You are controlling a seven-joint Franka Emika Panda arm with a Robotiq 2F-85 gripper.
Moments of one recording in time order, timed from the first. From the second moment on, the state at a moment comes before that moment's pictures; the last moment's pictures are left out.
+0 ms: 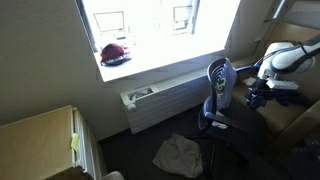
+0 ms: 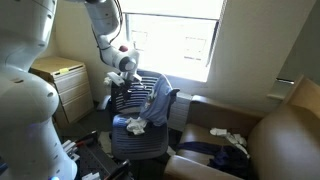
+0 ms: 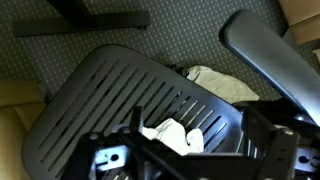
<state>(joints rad) 0.28 0.50 0.14 -2.16 0.26 2.43 0.26</state>
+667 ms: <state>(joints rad) 0.28 0.75 0.14 -2.18 0.24 2.99 0.29</state>
